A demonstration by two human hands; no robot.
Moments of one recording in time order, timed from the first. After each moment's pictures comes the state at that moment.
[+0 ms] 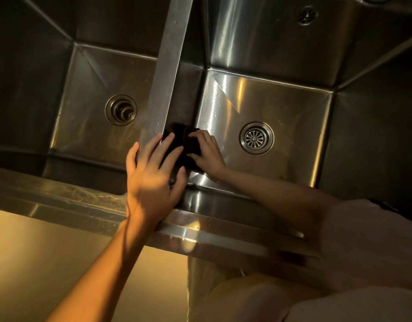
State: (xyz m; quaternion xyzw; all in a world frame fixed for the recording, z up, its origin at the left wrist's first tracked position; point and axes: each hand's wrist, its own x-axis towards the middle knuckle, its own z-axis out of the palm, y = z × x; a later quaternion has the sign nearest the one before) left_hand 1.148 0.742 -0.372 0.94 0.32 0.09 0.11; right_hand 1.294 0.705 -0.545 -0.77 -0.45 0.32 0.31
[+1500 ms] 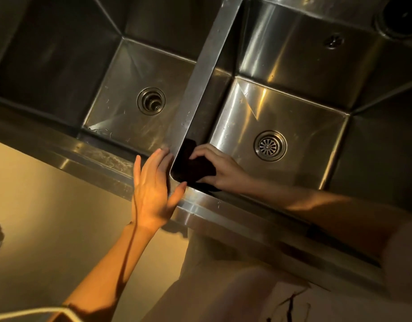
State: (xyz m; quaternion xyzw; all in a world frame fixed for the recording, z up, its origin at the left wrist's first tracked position) left_hand 1.094 0.700 -0.356 0.86 0.47 0.07 0.17; right_hand 1.290 0.663 -0.429 -0.55 -0.62 0.43 0.36
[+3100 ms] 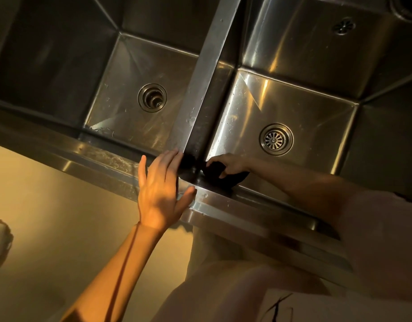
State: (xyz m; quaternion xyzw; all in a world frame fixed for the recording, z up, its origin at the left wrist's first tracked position) left_hand 1.091 0.701 -0.356 0.89 0.42 0.06 0.16; right_hand 1.312 0.691 -0.535 -0.56 -0.58 0.59 -0.02
